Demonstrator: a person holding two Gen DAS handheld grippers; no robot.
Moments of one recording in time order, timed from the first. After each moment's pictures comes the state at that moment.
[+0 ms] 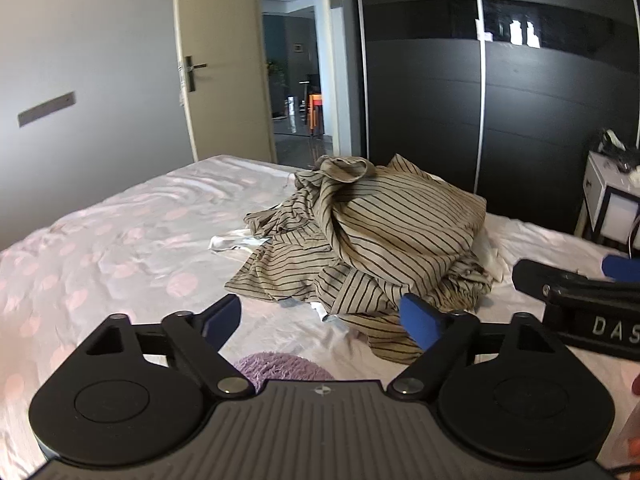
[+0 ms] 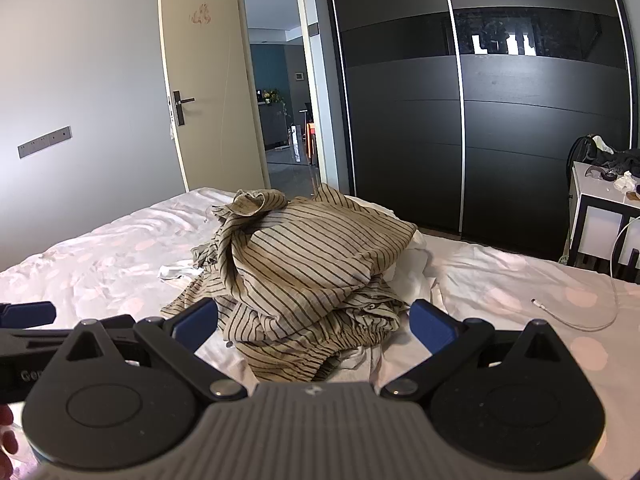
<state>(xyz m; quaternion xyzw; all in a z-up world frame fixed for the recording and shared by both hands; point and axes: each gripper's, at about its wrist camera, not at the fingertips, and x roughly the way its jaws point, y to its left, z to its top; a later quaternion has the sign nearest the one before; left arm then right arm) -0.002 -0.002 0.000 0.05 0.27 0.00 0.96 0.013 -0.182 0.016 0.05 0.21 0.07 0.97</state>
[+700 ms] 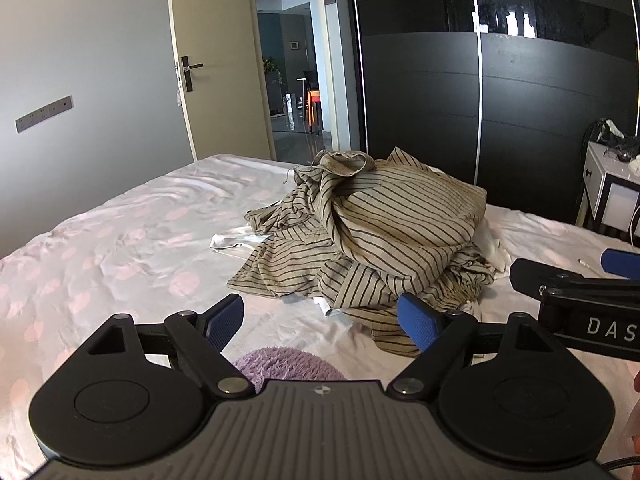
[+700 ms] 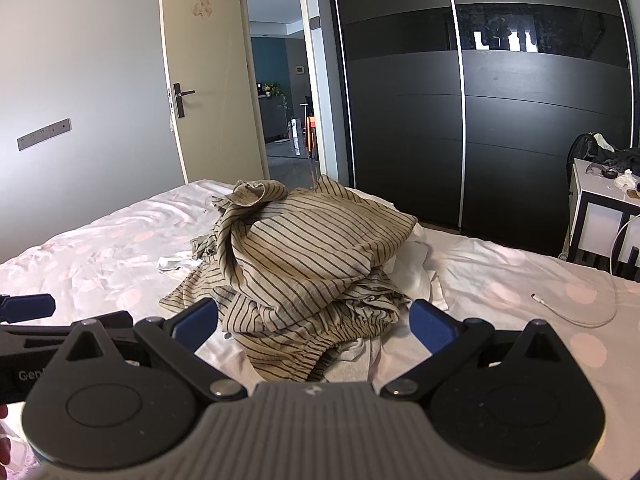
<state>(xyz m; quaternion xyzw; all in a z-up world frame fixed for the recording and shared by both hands) -0.002 0.000 0.000 0.06 0.27 0.00 0.96 0.013 -0.181 0.006 0.04 0.22 0.08 0.97</state>
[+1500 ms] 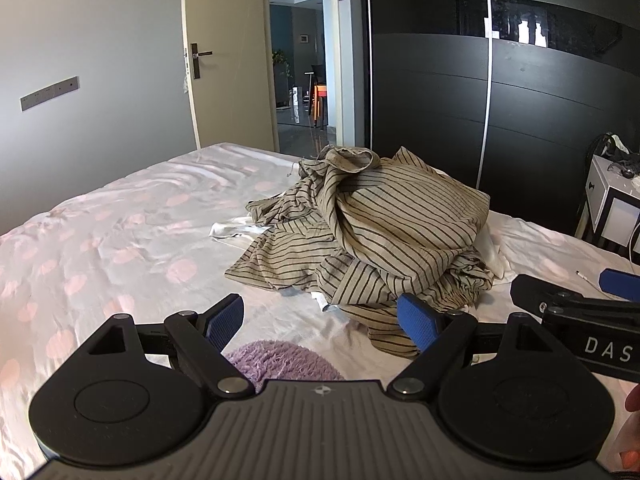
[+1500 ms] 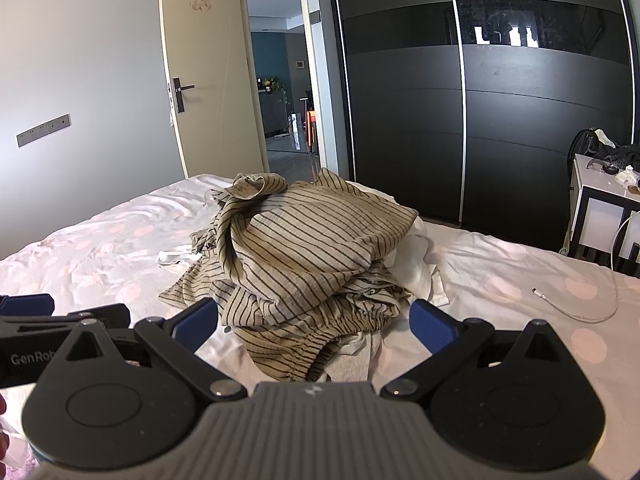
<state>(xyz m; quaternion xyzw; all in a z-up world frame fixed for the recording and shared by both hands) -0.001 0.006 -0.002 0.02 0.28 0.01 0.96 0.014 -0.181 -0.001 0.04 0.23 0.08 0.97</state>
